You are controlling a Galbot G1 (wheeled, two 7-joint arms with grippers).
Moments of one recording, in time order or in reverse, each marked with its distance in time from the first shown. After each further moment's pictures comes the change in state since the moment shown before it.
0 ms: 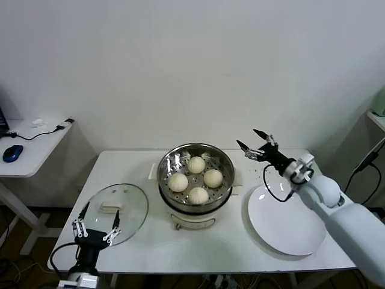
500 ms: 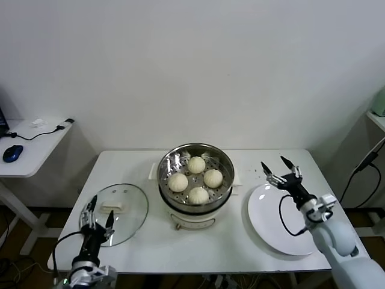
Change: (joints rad) left arm -0.101 0.078 0.043 0.121 0.577 0.107 -0.039; right arm -0.414 0.192 0.396 0.065 -0.161 0.008 0.030
